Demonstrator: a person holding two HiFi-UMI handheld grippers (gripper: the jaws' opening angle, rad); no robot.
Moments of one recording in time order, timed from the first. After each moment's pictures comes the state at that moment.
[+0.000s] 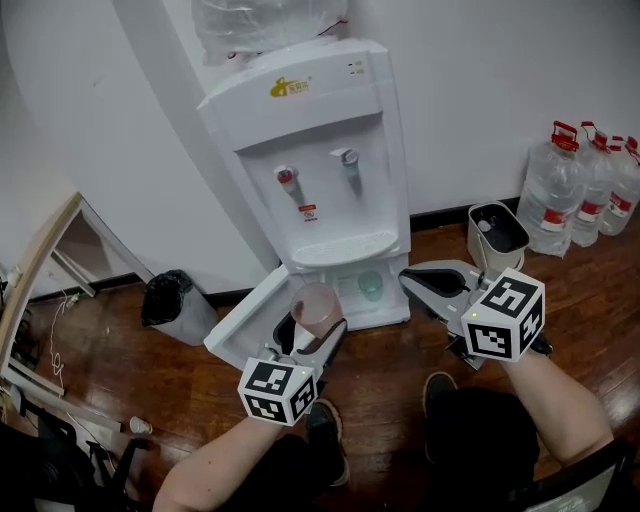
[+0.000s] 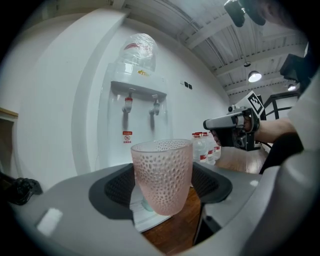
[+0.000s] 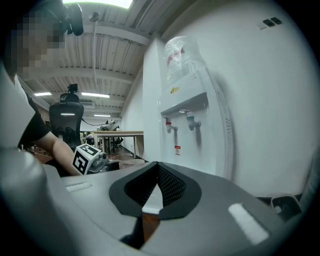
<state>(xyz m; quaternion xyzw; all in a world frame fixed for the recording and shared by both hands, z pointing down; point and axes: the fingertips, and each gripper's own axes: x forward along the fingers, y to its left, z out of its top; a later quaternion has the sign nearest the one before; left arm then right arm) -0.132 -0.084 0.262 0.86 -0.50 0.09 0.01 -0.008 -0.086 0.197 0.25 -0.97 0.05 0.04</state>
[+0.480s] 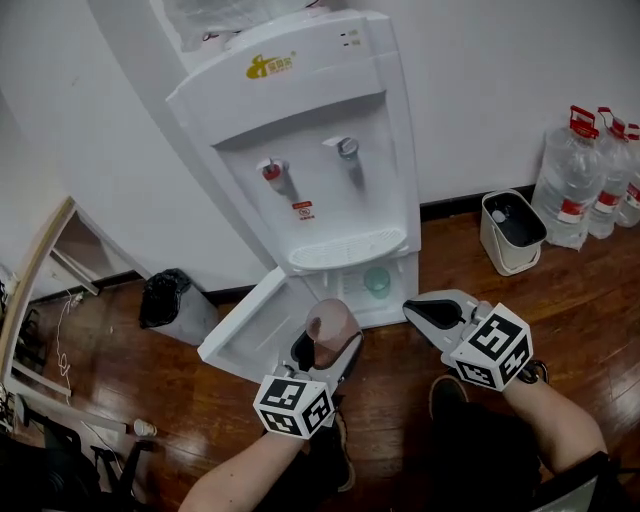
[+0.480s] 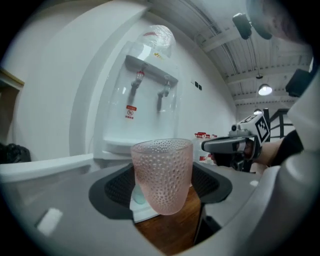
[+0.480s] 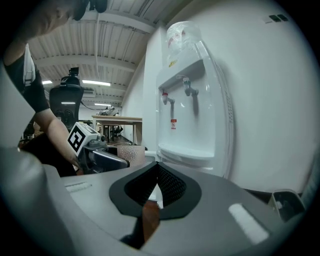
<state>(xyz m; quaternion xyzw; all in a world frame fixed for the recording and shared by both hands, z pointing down) -0.124 -0.115 0.330 0.86 -0.50 0.07 0.07 -0.017 -0.121 0.301 0.26 -0.96 0.03 0.09</state>
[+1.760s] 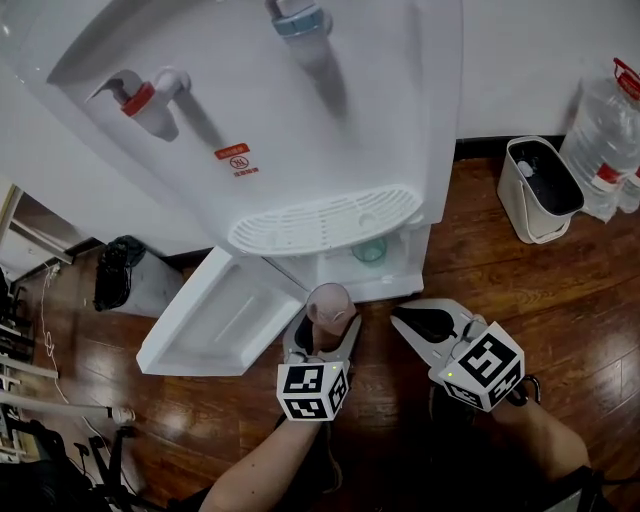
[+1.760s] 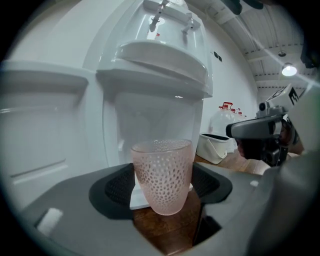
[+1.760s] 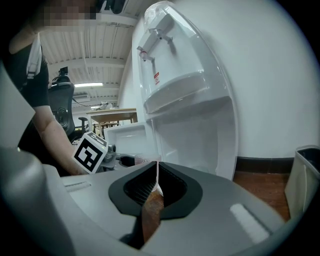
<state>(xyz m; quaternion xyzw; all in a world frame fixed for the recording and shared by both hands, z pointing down) -0.149 -0.216 0.533 0.79 -0.58 0.14 0.13 -0.050 -0.188 0.467 0.25 -0.96 0.09 0.10</state>
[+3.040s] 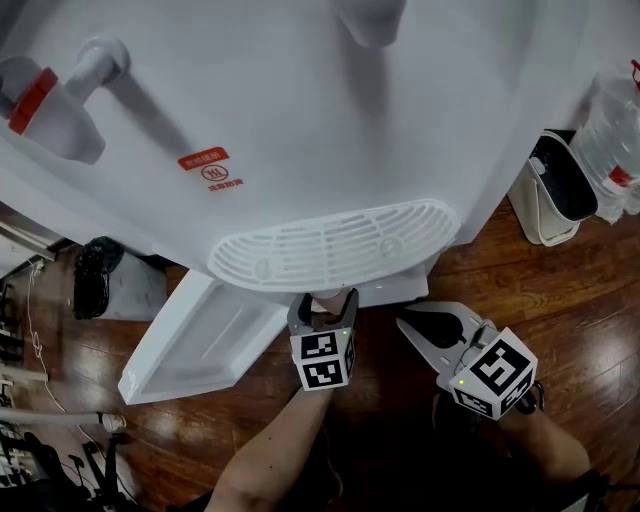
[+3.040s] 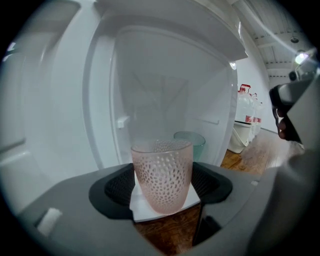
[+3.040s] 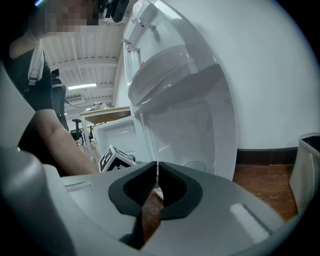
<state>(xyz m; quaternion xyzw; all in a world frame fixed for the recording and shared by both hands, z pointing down) -0.177 -0.301 0.621 0.75 -0.61 0.19 0.15 -0.062 -0.226 0.497 0.26 -0.95 0.13 0.10</state>
